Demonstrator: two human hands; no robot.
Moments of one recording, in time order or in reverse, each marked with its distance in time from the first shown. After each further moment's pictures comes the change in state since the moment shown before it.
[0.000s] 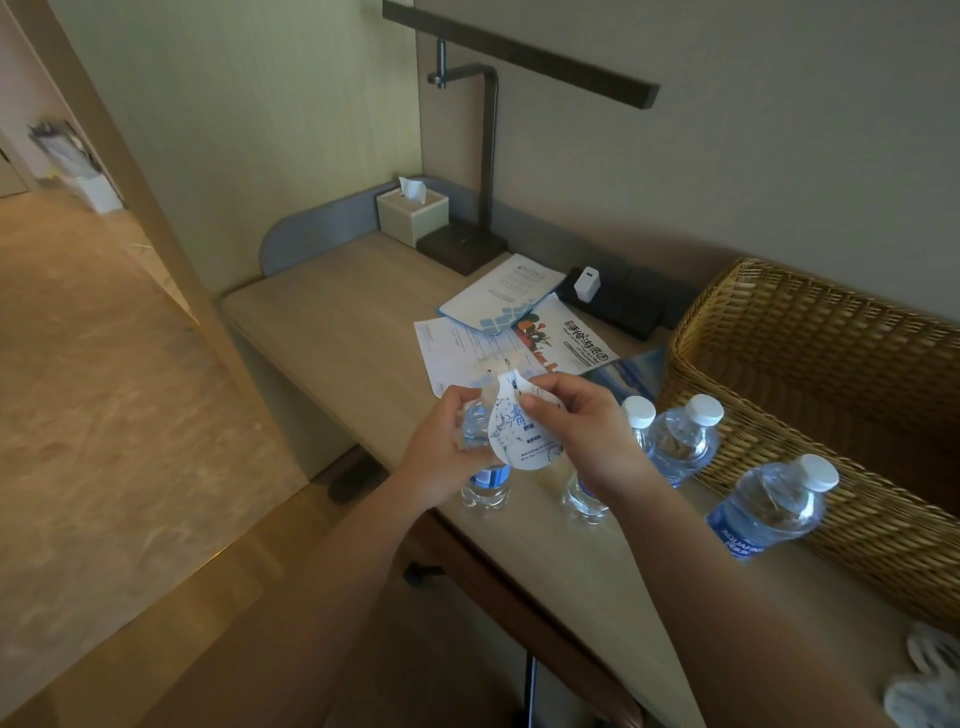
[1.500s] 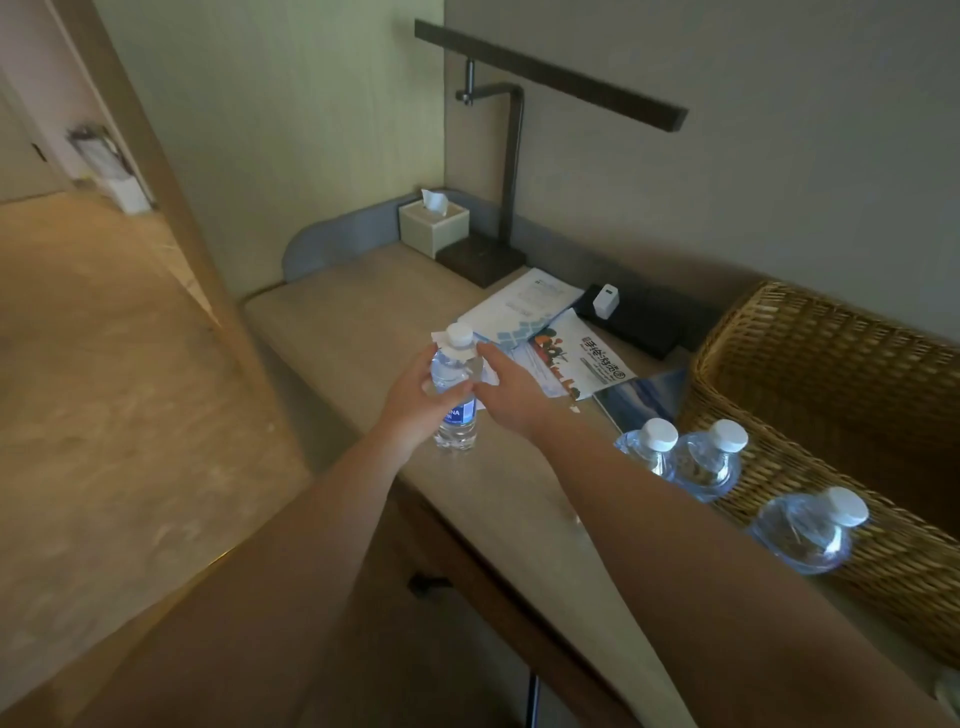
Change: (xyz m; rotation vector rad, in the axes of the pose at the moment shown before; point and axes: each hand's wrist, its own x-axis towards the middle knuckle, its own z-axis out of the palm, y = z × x) left_hand 0.051 -0.002 -0.048 -0.170 0.212 -0.146; right_hand 0.104 0.031 0.066 -0.565 -0.170 -0.002
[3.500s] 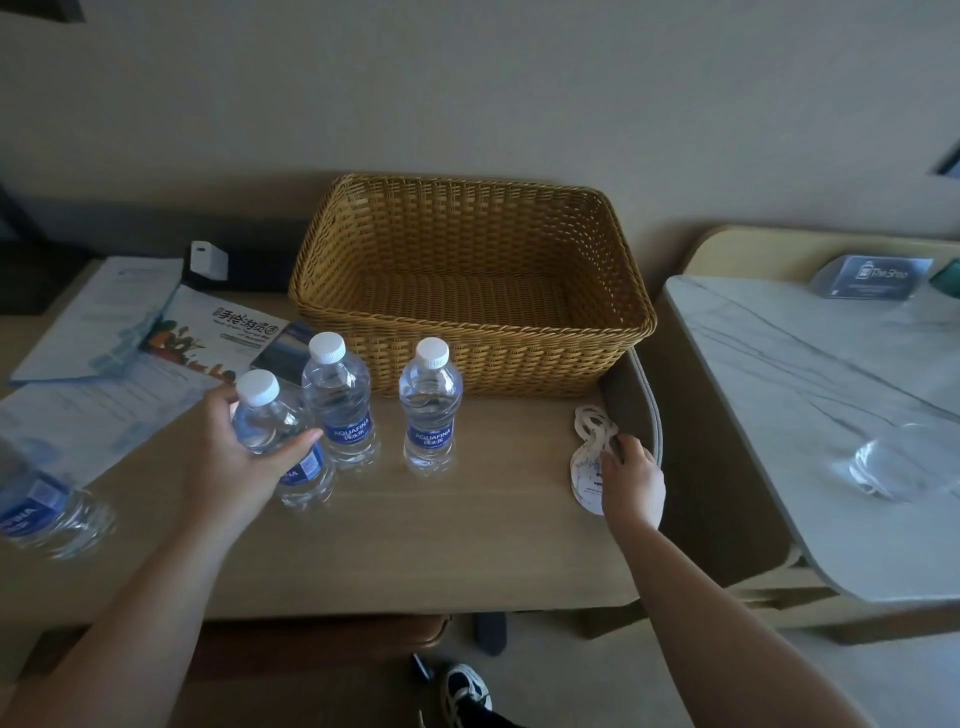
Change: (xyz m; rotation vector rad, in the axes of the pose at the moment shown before) left_hand -0.048 -0.016 0.177 0.259 -0.307 0.342; right_hand -0.387 0.263 -0.125 -0.186 1.131 1.052
